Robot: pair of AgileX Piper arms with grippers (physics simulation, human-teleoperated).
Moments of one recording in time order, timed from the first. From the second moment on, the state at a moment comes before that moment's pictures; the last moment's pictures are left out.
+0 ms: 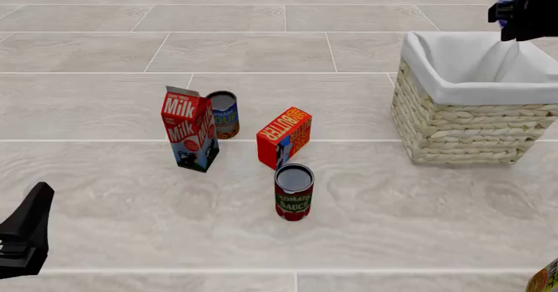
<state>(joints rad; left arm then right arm) 0.00 0.01 0.00 0.00 0.00 -0.18 1.64 -1.64 0.86 -0.06</state>
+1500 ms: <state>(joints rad) 0.00 0.01 0.00 0.00 0.00 -0.20 1.75 -1.53 0.72 -0.01</state>
